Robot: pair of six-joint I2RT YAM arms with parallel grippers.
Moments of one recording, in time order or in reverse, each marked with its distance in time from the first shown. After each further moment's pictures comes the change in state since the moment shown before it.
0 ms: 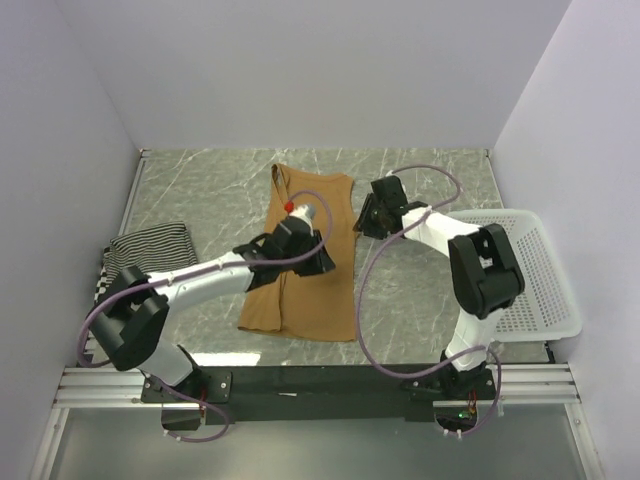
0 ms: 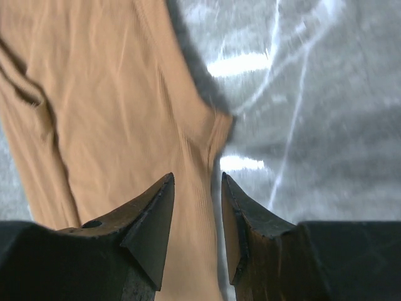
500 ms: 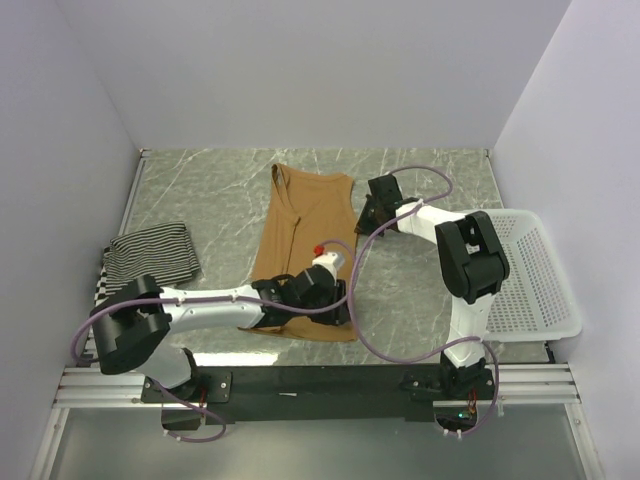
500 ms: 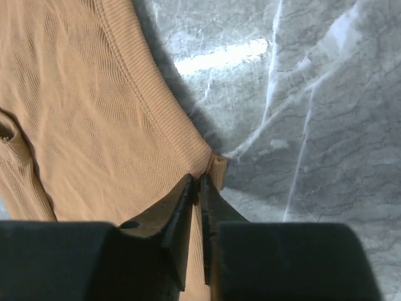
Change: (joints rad) left arm -0.309 -0.031 -0.135 0.031 -0.059 -0.012; right arm -0.029 0.163 0.101 0.011 -0.033 0.008
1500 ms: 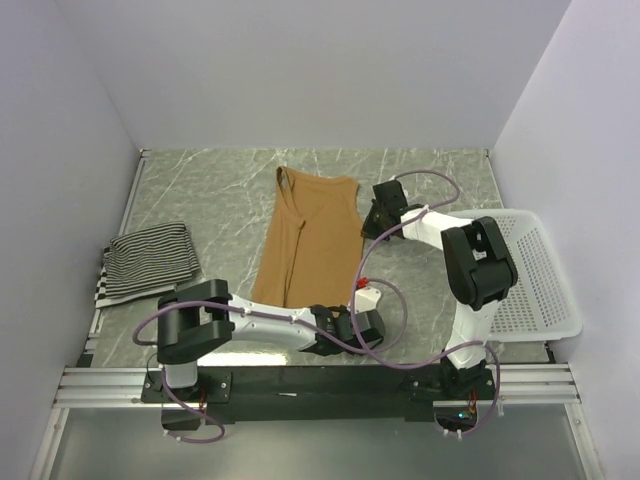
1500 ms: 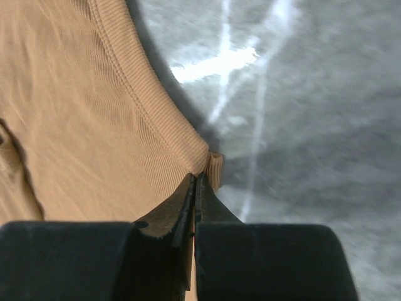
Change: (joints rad) left arm -0.283 0.335 0.278 -0.219 -0.344 0.017; right arm -0.009 -0.063 -0.092 0.036 0.045 -0.007
